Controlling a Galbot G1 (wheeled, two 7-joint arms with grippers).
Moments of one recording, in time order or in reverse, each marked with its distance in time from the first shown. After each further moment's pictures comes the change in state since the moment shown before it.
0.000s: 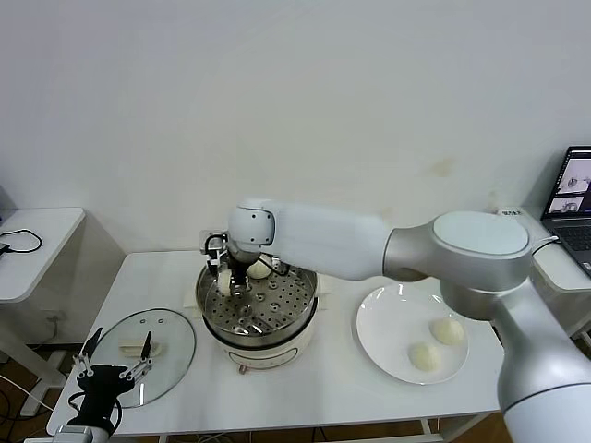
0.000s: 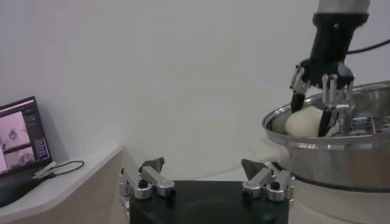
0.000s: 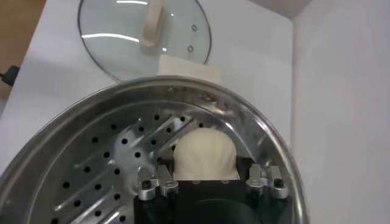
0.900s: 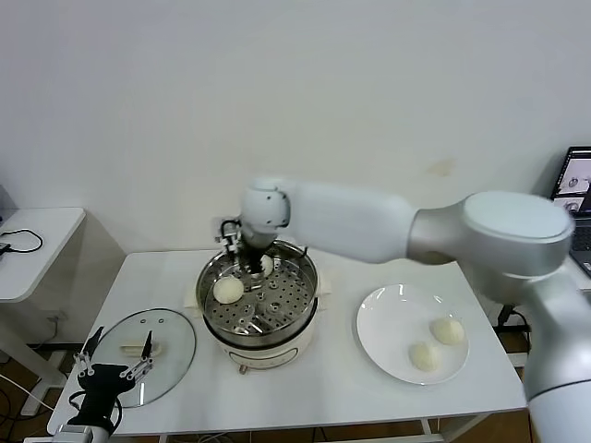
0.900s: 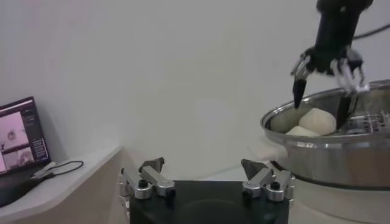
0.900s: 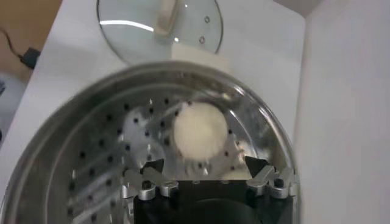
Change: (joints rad) left arm -0.007 0.007 0.007 0.001 -0.002 0.001 0.004; right arm 0.202 -0.233 -0.039 0.198 -0.083 0.136 -0.235
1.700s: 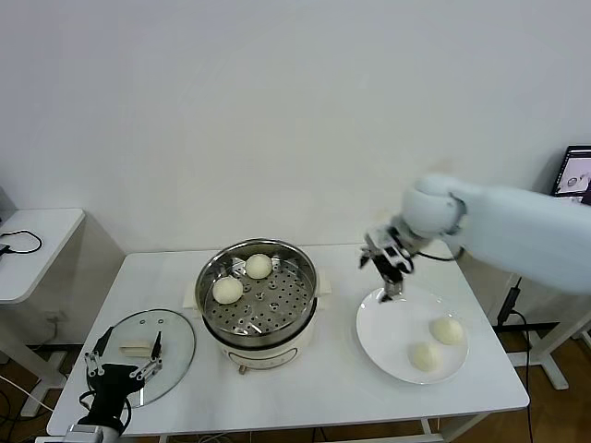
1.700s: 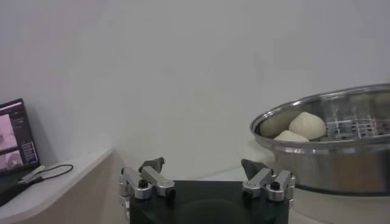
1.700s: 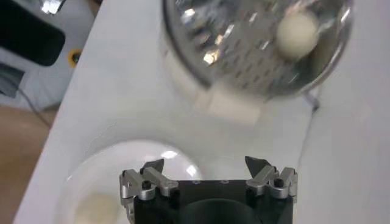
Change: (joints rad) left arm 0.011 -0.024 0.035 -0.017 0.033 0.012 -0.008; right arm -0.136 -0.696 0.038 0.395 -0.310 0.190 -0.101
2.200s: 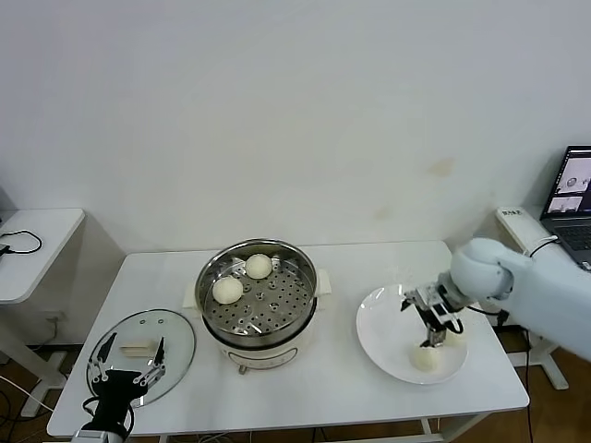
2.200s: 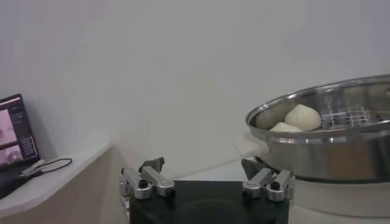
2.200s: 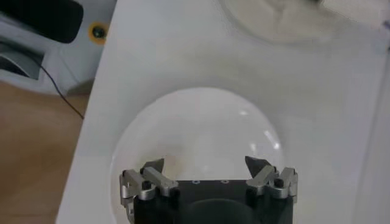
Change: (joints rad) left arm 0.010 -0.015 0.010 0.004 0.029 0.000 -0.001; right arm -0.380 -0.129 0.245 -0.008 -0.201 0.046 0.021
